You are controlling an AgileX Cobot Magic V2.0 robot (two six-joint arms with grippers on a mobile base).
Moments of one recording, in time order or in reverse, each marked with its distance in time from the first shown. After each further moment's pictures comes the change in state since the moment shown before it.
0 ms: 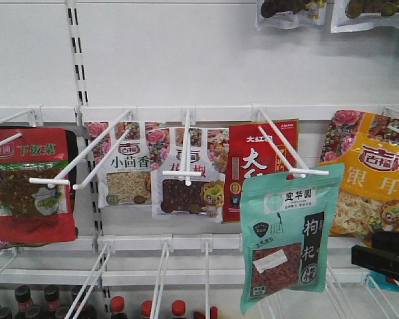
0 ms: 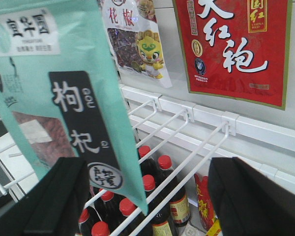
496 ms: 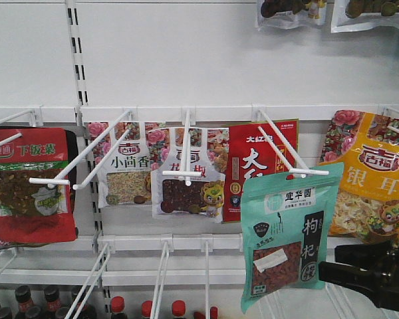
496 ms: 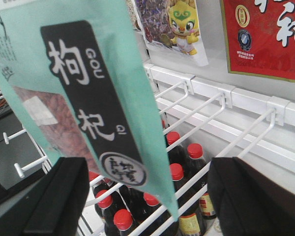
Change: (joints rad) left arm 0.000 0.000 0.000 0.000 0.000 0.000; right arm 0.121 0.120 -0.022 0.008 0.001 -0.059
